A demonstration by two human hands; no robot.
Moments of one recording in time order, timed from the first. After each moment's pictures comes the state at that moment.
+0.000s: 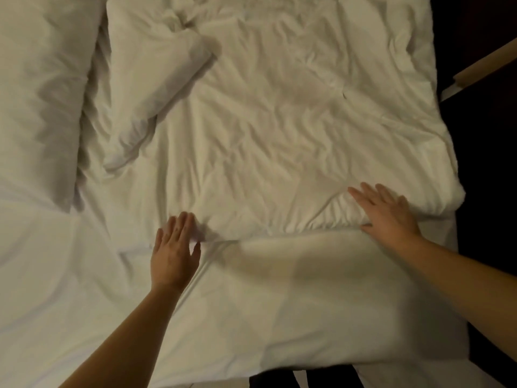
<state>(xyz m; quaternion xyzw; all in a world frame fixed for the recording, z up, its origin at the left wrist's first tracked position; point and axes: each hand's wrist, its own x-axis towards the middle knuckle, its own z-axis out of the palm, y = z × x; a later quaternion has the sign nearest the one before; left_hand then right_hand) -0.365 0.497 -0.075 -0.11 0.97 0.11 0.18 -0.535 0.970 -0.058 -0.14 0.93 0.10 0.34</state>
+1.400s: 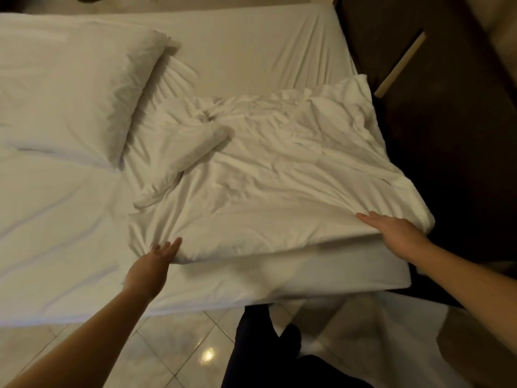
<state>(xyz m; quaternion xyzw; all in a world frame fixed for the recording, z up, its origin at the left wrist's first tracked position) -0.100 0.533 0.076 -0.08 0.96 0.04 0.27 -0.285 1.102 0.111 -0.12 0.93 -0.01 0.33</state>
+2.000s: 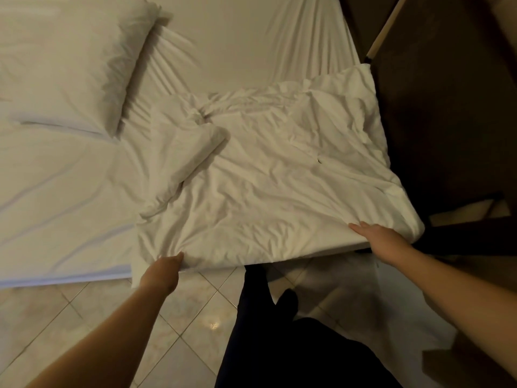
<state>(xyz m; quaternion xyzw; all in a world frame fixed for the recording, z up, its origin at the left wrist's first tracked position) 0.010 0.602 0.048 -0.19 0.91 0.05 0.37 -0.156 1.138 0.065 -0.09 0.90 0.00 0.42</state>
